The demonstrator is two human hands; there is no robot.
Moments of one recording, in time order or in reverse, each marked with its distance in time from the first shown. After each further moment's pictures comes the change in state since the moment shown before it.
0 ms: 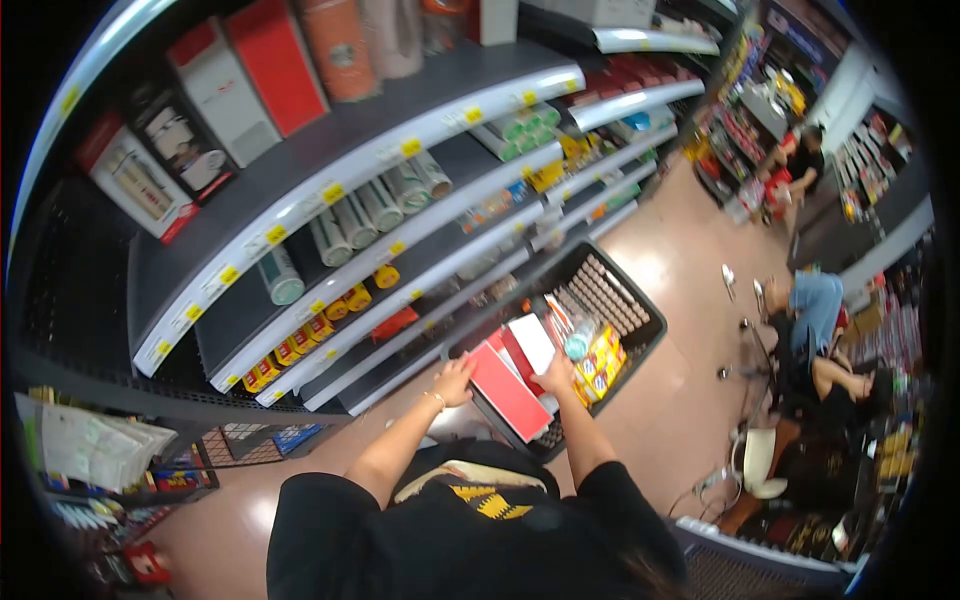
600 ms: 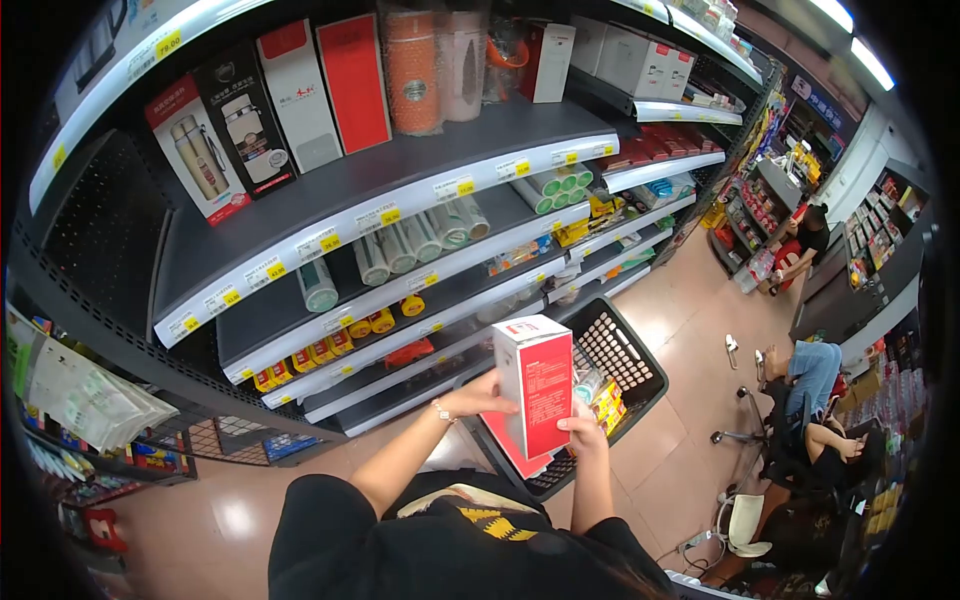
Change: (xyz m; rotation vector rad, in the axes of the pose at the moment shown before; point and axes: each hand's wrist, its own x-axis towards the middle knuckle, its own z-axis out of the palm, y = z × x) left_hand -0.047 0.082 -0.132 -1.211 -0.090 0.483; right_hand -0.123 -0.064 -0.135 1.552 -0.651 -0.616
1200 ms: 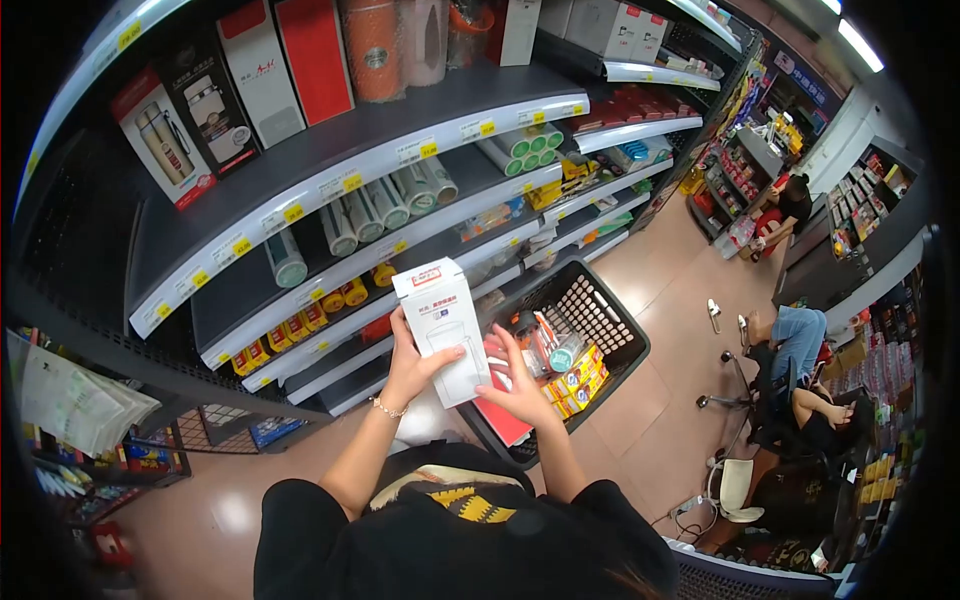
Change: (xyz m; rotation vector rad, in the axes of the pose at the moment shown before) left_hand -0.039 0.034 0.015 0.099 0.714 0.347; right_hand 0.014 0.004 0.068 -0.714 -0.023 -0.190
